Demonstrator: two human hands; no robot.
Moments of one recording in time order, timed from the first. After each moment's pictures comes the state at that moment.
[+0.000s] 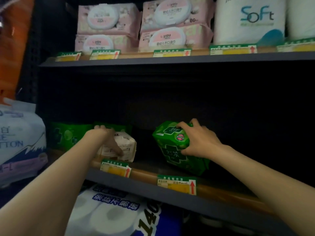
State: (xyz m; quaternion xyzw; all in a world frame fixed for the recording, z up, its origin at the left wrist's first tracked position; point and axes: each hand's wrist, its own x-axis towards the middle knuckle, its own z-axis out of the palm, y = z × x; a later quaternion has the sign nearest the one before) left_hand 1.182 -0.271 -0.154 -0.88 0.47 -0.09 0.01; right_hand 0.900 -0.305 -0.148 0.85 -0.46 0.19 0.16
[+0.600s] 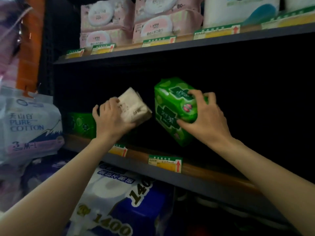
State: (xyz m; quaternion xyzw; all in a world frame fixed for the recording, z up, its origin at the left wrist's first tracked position) left_hand 1.098 -0.223 -0.186 -0.69 0.46 -0.35 -0.43; right_hand 0.851 -0.276 -0.159 0.80 -0.34 0.49 0.12
